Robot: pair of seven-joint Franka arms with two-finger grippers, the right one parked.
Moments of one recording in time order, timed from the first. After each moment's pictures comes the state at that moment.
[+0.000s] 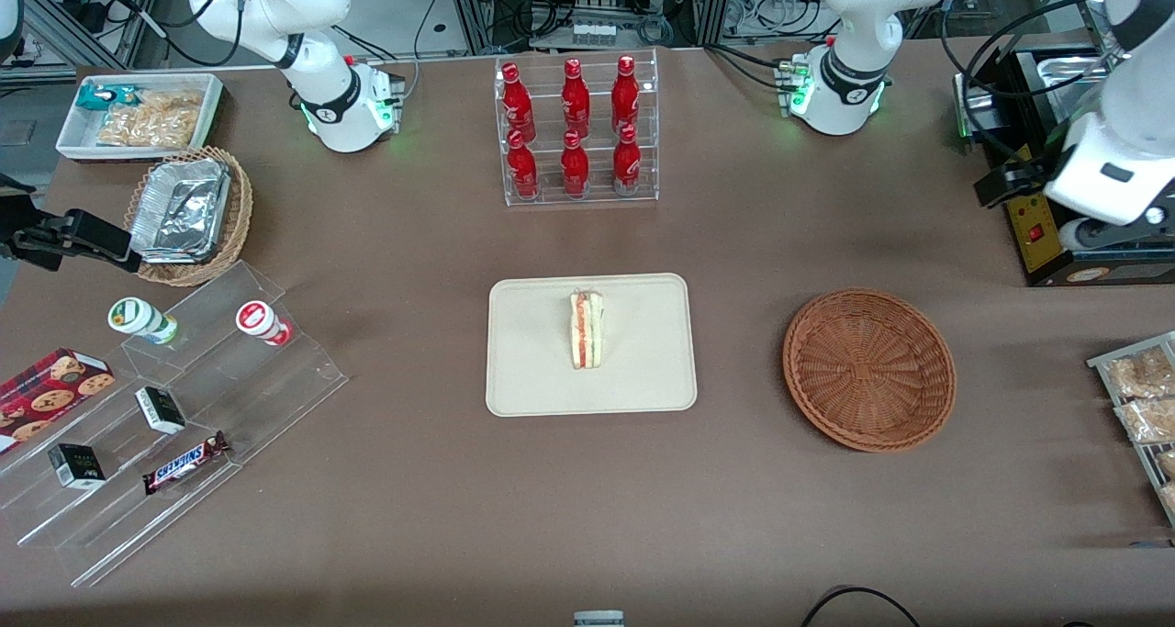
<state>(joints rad) 0.19 0.02 -0.29 -1.50 0.20 1.26 -0.28</state>
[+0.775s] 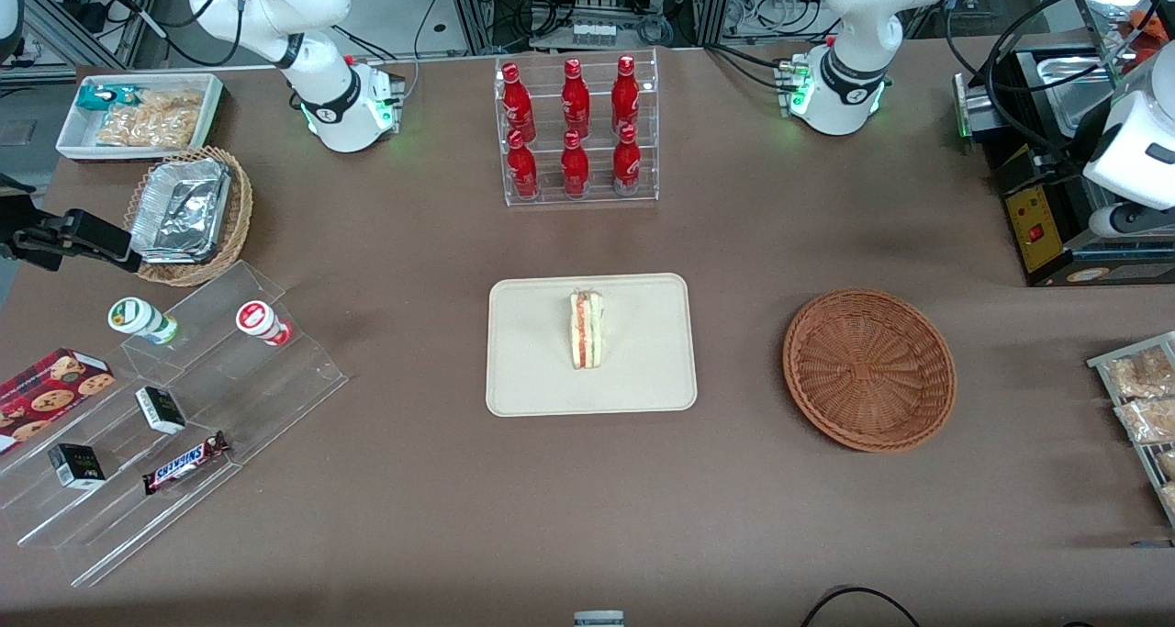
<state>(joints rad) 0.20 0.01 -0.27 -1.48 0.12 1.26 -0.21</state>
